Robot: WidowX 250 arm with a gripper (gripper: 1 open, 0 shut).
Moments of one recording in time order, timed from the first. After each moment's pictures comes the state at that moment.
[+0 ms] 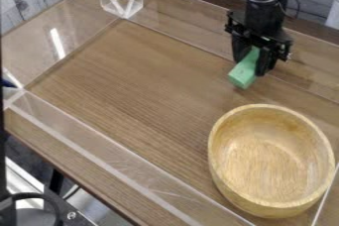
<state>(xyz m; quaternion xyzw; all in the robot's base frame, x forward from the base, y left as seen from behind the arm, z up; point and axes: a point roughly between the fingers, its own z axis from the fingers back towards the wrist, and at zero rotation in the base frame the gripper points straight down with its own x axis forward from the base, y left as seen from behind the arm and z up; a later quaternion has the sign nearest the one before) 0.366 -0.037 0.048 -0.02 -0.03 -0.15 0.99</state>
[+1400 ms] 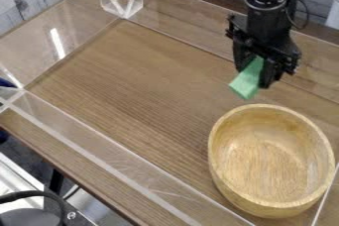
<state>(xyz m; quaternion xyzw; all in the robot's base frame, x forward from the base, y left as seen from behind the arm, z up) 0.321 -0.065 0.086 -0.01 -0.08 -0.17 0.98</state>
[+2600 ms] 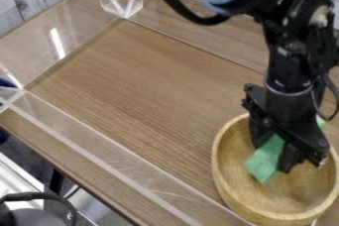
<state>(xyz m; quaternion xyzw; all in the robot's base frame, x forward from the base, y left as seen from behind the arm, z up) 0.240 -0.121 0.049 -0.04 -0.05 -0.21 0.97</state>
